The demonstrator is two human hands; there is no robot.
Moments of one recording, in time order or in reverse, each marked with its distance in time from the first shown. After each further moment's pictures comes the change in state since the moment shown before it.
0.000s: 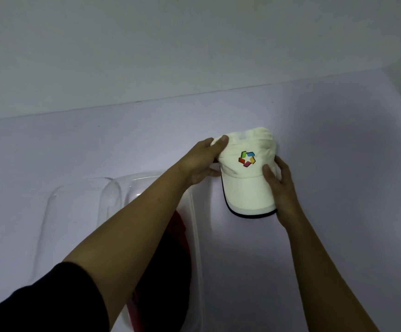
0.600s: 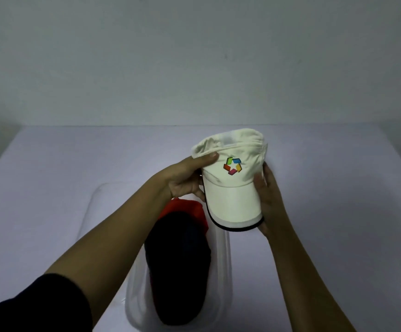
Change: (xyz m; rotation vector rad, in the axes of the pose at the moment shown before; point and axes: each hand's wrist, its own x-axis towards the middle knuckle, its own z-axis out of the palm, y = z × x) left_hand -0.125 0.018 -0.070 -0.115 -0.215 0.084; right_hand -0.087 -0.078 0.075 0.308 -0.354 -0.192
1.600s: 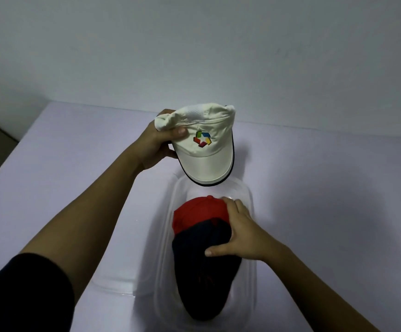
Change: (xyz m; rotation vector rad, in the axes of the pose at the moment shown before) left_hand -0.057 0.021 -0.140 0.090 0.245 0.448; right_hand -0.020 0.052 0.075 -1.168 -0.643 0.191
